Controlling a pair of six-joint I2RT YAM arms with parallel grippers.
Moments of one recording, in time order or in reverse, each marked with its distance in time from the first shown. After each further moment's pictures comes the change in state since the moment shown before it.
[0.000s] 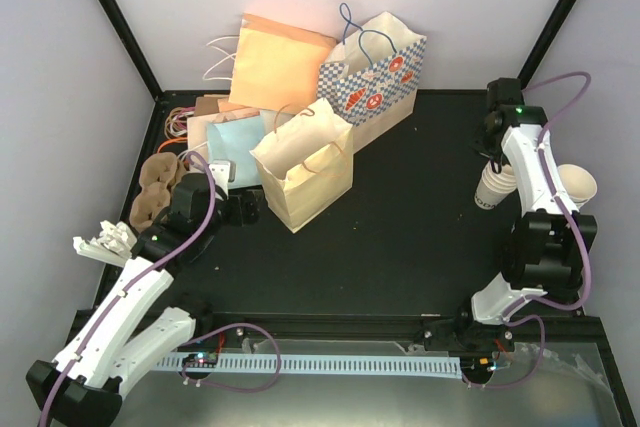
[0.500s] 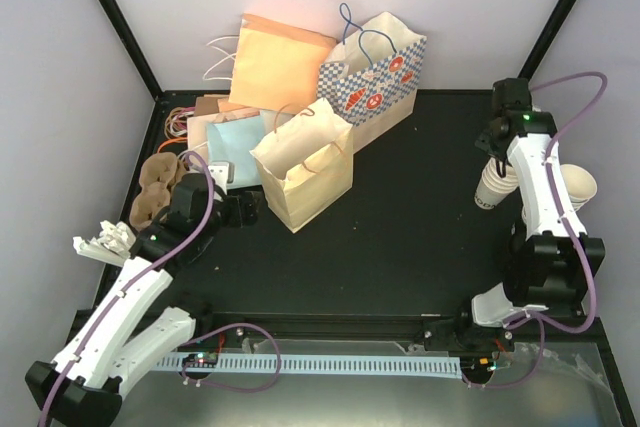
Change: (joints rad) left arm 0.000 0.000 0.018 -0.056 -0.005 -0.030; right arm 0.018 -0.115 -0.023 0.003 0.061 0.027
